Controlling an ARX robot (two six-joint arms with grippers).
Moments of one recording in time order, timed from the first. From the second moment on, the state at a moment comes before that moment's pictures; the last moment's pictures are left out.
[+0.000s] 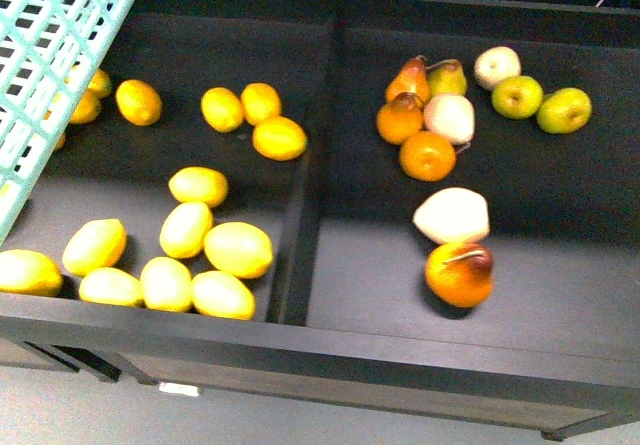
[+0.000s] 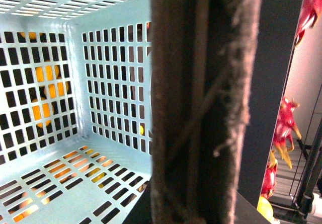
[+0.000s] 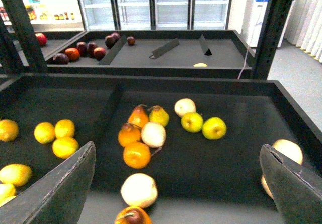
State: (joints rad) left arm 0.29 0.90 0.93 -0.30 0.35 -1.38; right arm 0.00 0.00 0.02 0.00 0.00 0.00
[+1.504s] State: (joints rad) left arm 0.30 0.90 0.93 -0.30 0.33 -1.38; right arm 0.00 0.00 0.02 0.00 -0.01 0.00
